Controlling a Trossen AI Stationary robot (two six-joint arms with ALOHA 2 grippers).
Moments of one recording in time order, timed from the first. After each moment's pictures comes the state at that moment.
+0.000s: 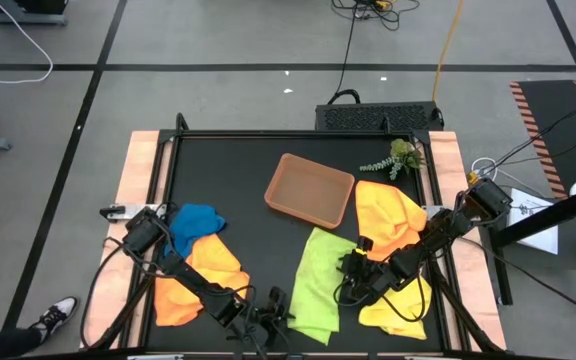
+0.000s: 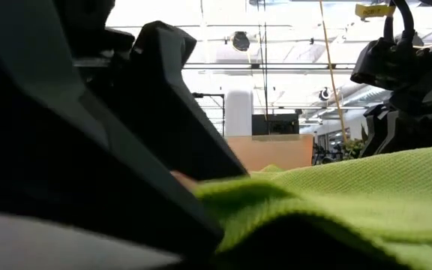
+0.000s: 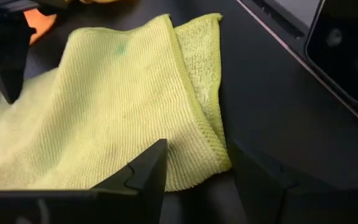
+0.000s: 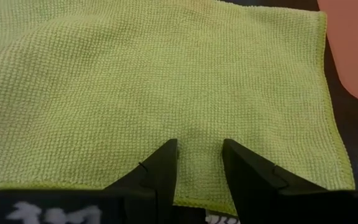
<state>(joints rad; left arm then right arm) -0.70 2.15 1.23 0.20 -0.45 0.02 0.65 1.68 0.65 -0.10 0.60 0.77</state>
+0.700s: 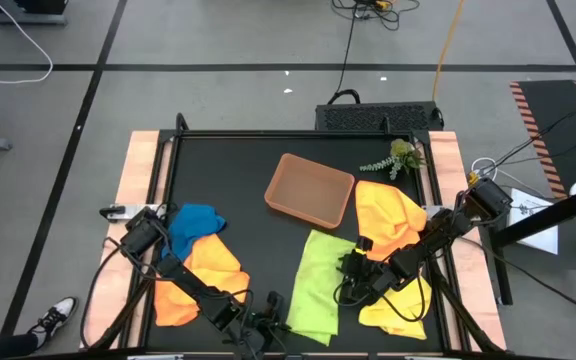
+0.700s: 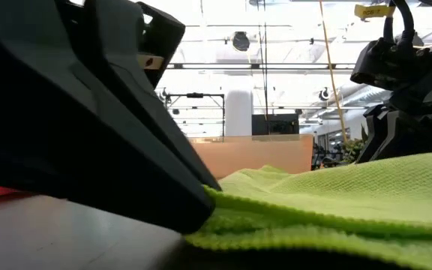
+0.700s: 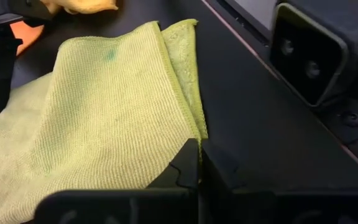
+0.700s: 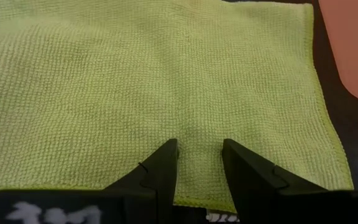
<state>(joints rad) -0.73 2.15 1.23 0.21 -0.45 0.02 0.65 1.68 0.65 -0.11 0.60 0.77</state>
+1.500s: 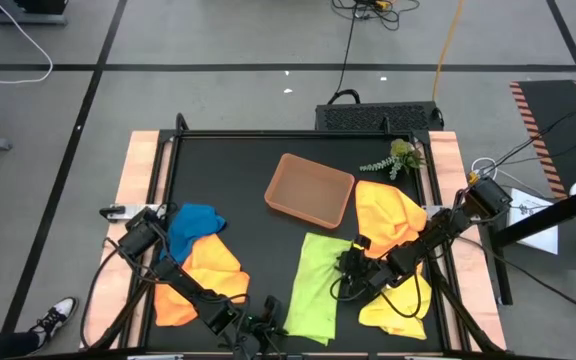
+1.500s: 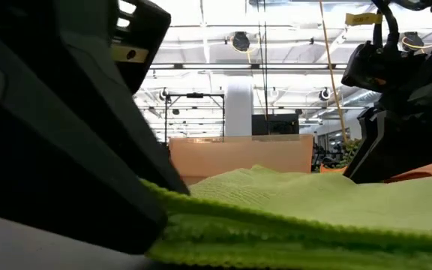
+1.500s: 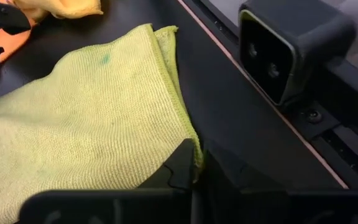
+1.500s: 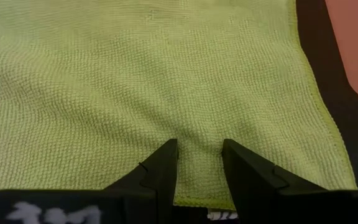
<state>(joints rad) -0.75 2.15 1.23 0.21 -0.44 0.01 0.60 1.68 0.65 -0.10 0.57 0.75</state>
